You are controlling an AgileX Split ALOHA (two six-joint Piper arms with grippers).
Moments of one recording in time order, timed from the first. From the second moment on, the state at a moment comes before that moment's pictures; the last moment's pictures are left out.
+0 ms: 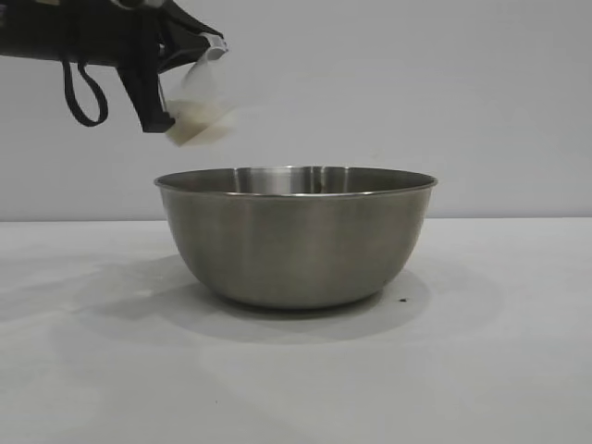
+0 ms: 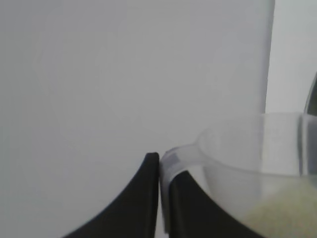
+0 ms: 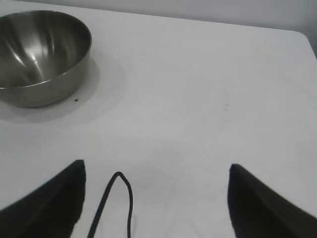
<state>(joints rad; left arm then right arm) -0.25 1.94 -0.88 0.60 -1.13 0.98 0.04 -0.02 -0.49 0.14 1.14 -0.17</state>
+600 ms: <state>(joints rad) -0.32 1.94 -0.88 0.63 -1.13 1.53 0.04 -0.02 -0.49 0.14 1.14 -0.17</state>
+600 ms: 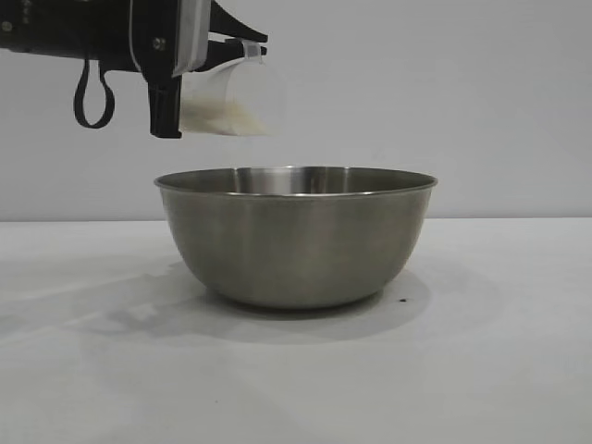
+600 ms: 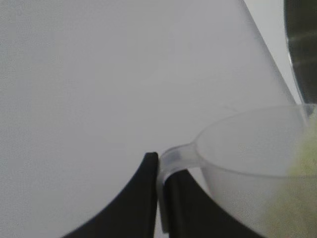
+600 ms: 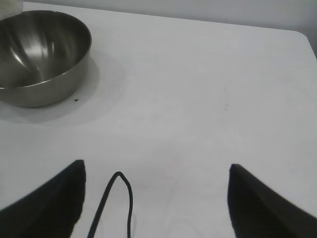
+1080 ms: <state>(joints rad) -0.32 1.94 -0.88 0.67 -1.13 1.75 0.04 -0.02 -0.49 0.14 1.14 -0.17</state>
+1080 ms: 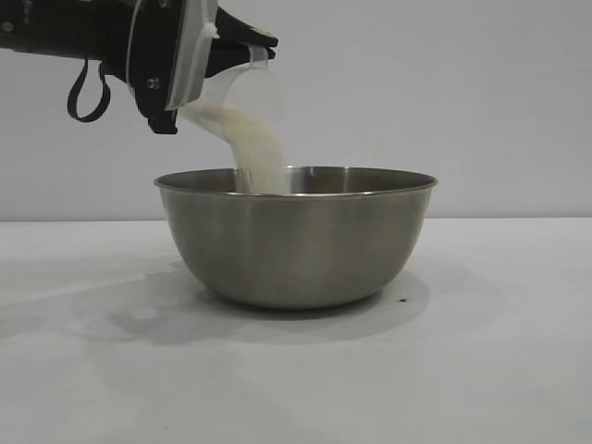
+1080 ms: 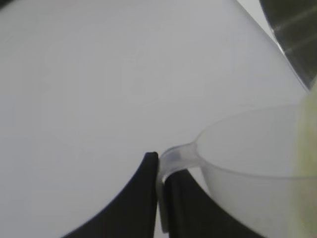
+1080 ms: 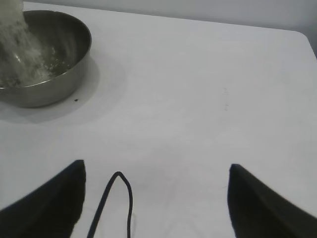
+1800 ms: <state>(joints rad) -0.38 1.94 -0.88 0.67 -1.14 2.08 0.04 -0.02 -0.49 0.14 1.14 -0.17</state>
